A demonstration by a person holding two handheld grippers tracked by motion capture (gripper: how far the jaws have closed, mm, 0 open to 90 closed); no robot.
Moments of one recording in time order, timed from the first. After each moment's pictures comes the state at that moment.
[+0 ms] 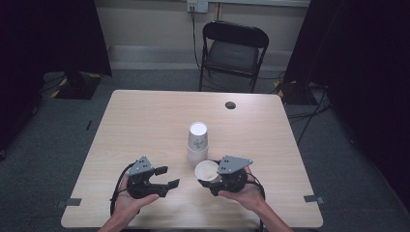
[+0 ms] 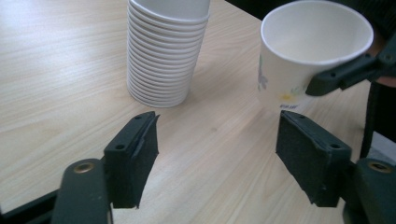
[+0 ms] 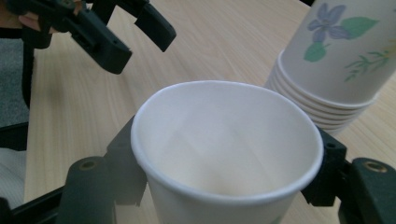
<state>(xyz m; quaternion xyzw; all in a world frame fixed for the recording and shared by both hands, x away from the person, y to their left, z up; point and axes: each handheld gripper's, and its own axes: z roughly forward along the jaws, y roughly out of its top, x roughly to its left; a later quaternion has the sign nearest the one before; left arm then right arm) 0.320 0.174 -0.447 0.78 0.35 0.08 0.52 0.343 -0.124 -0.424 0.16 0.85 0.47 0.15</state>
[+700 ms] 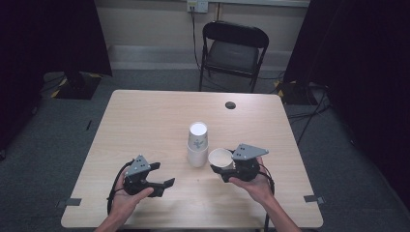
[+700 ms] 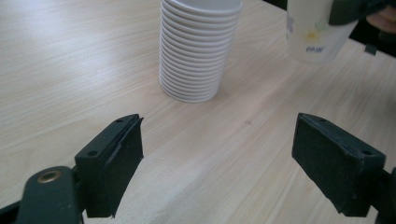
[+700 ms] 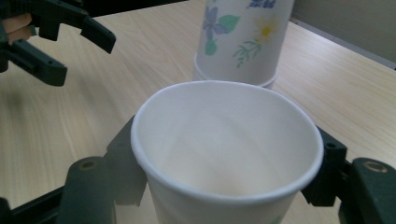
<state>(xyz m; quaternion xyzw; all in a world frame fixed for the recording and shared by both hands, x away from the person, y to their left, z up) 0.326 0.184 -0.455 0.79 0.35 0.13 0.49 0.366 -0.157 -0.416 0.24 0.83 0.48 0.17</state>
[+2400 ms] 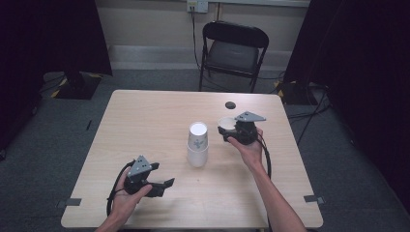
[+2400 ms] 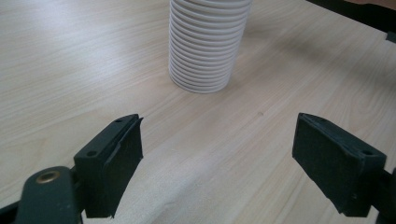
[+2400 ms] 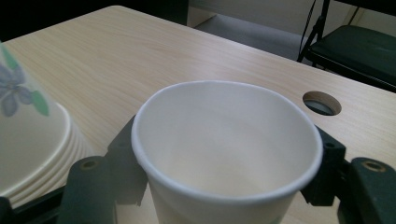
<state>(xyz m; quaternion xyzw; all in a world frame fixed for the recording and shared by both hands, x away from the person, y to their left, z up) 0.328 0.184 -0.457 0.79 0.36 0.14 0.48 0.480 -0.164 -0.423 0.39 0.76 0.46 0.24</state>
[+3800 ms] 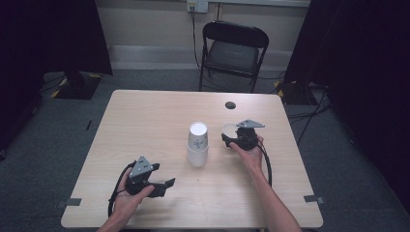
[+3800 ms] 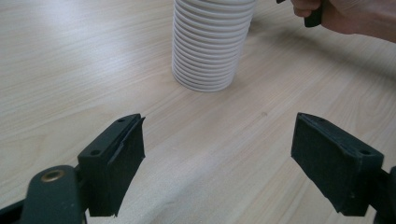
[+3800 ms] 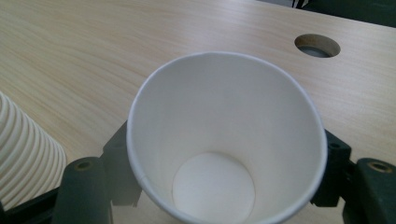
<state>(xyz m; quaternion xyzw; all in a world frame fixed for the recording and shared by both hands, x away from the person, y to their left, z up) 0.327 0.181 -0.460 0.79 0.37 0.14 0.47 0.489 -0.178 -0.472 0.43 0.76 0.43 0.22</state>
